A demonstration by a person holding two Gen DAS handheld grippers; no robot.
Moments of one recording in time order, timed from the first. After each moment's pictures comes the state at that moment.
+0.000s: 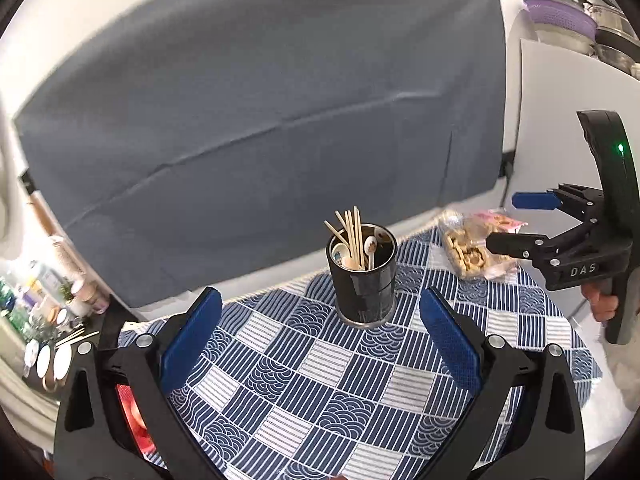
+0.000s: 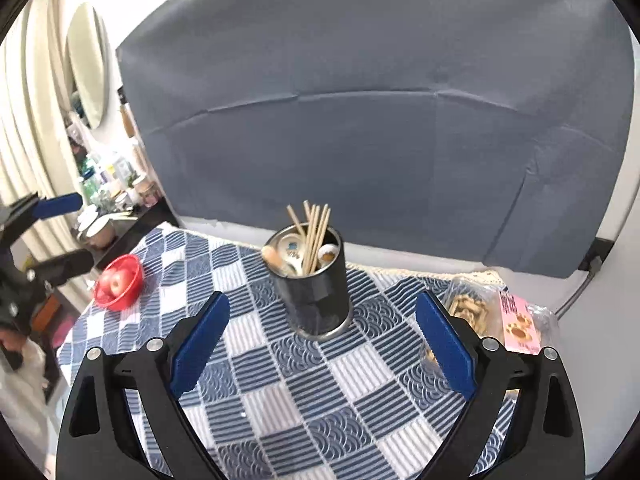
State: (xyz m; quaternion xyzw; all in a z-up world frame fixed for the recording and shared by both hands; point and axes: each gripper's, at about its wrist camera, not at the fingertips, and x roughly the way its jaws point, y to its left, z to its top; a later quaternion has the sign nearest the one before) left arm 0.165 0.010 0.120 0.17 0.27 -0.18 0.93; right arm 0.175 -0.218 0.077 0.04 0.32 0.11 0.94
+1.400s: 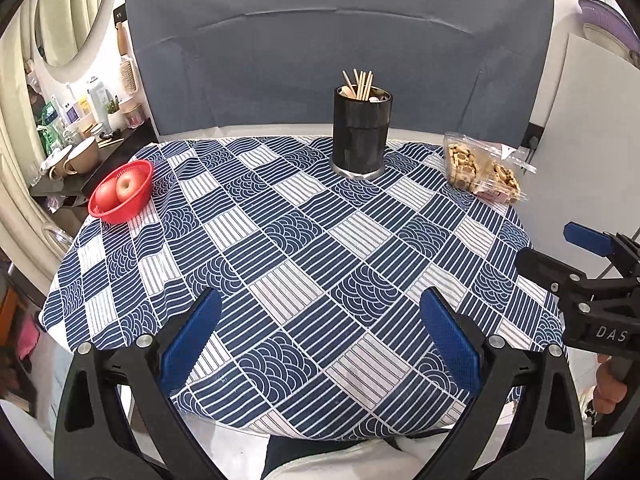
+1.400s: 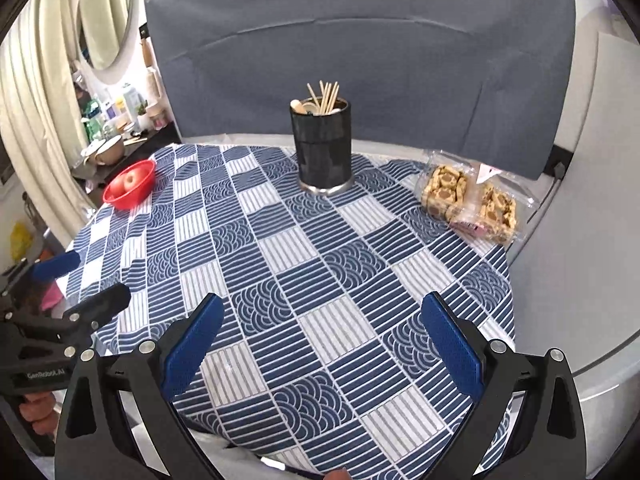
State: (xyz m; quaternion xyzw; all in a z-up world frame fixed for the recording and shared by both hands) left arm -0.019 0.010 -0.005 0.04 0.39 -0.05 0.92; right arm -0.005 -0.191 -0.012 0.02 0.38 0.08 0.92
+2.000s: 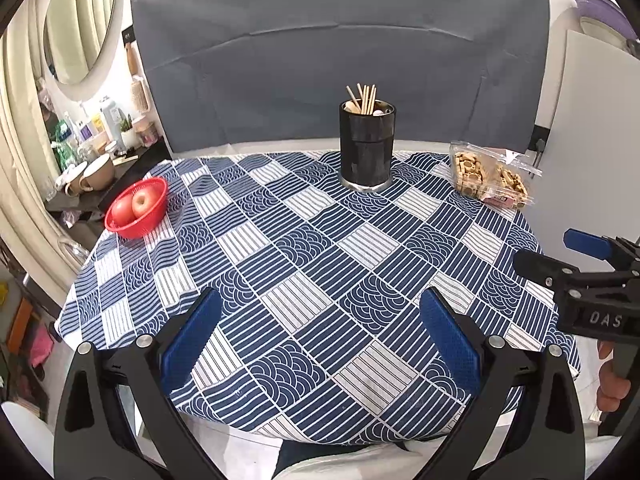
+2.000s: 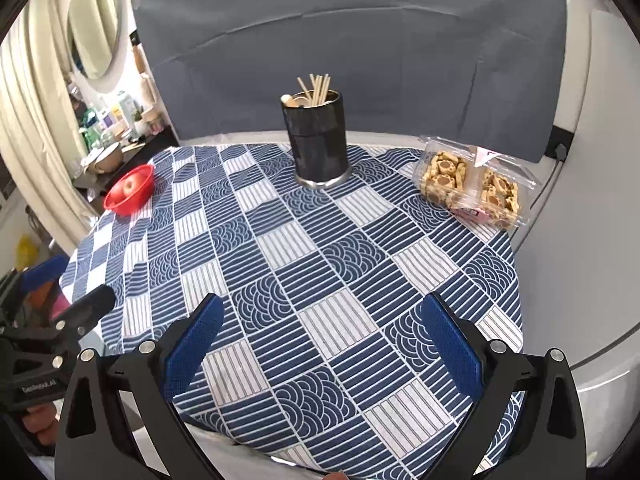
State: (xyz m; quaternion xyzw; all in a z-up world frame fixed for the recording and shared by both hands) left arm -0.029 -0.002 0.005 0.06 0.36 -0.03 0.93; right arm 0.002 -0.205 -0.018 0.05 0.39 0.07 0.91
